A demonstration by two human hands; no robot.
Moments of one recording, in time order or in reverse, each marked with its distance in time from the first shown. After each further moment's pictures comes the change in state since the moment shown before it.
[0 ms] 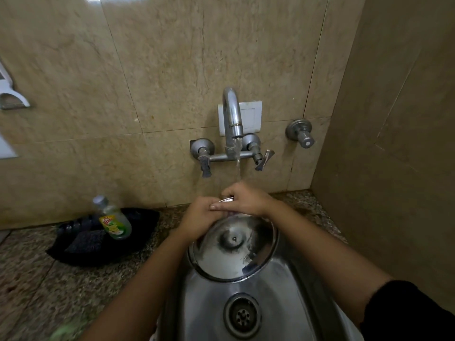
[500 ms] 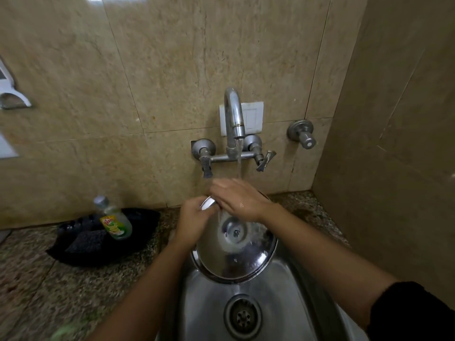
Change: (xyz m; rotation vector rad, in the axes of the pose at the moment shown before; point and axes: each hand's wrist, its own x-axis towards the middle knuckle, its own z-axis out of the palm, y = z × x) left_hand -0.010 -0.005 0.005 -0.153 0.318 -0.071; right_hand -0.001 -0.013 0.008 -0.511 0.231 -0.417
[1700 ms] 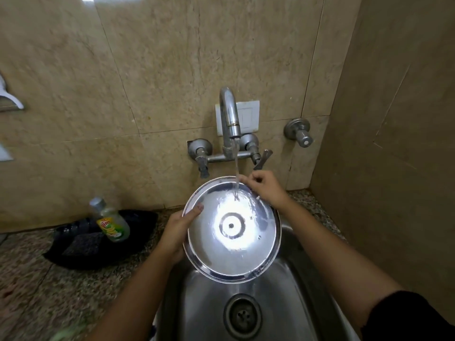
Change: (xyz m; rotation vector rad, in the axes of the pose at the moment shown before) left_hand -0.013 -0.014 -0.019 -0.432 -0.067 -0.380; right_hand -0.031 0.056 0.006 0.786 0.292 0.724
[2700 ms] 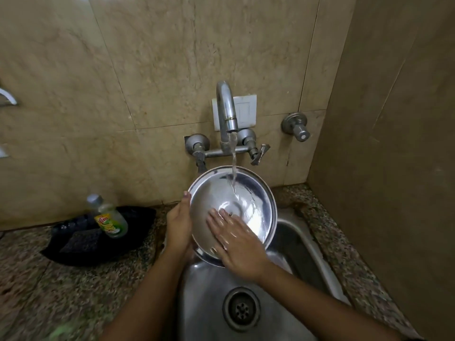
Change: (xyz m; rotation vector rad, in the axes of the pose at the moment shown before) left_hand -0.003 -0.009 0.021 -0.002 0.301 0.184; right_hand -0.120 0.031 0.087 -0.904 -0.116 -0.485
